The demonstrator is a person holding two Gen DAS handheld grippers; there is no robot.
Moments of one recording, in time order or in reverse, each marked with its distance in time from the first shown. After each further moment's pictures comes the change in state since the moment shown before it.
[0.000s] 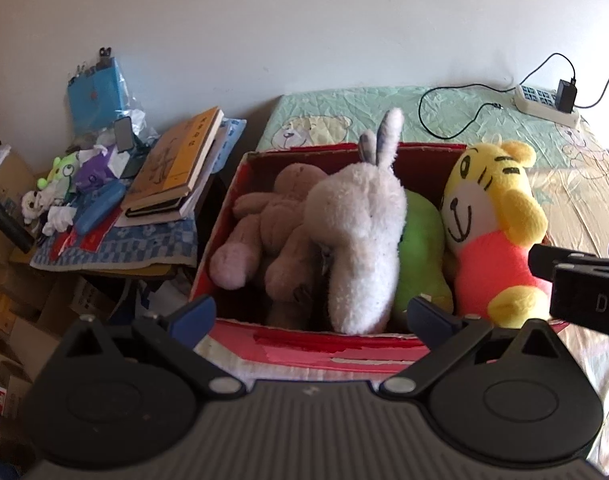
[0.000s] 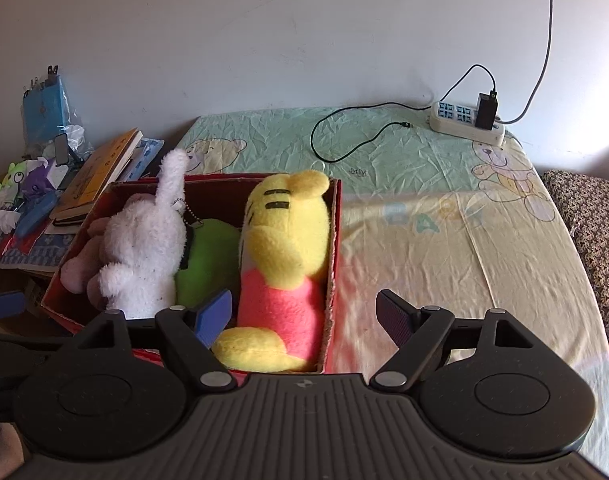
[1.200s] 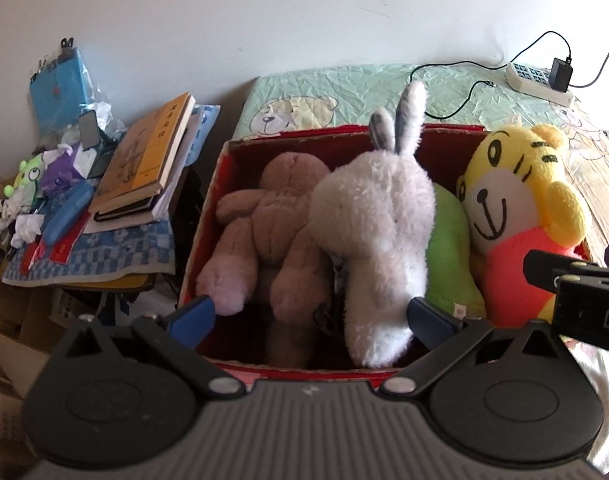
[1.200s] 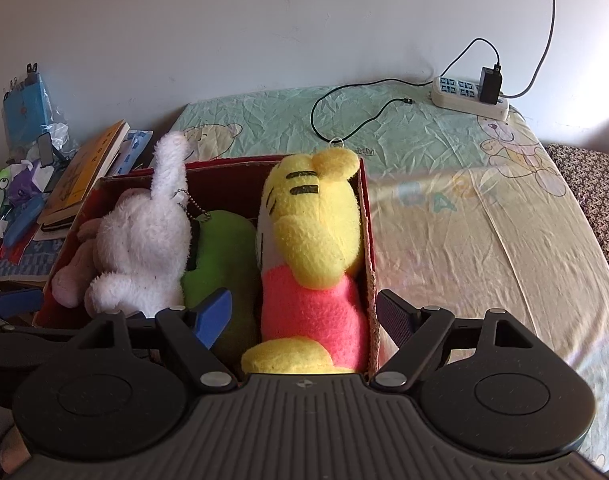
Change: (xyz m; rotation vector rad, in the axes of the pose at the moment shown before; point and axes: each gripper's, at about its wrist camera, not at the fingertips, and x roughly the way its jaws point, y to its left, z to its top) left arm 0.051 0.022 0.015 0.055 0.055 -0.085; right arm 0.030 0.023 0.001 0.065 0.049 -0.033
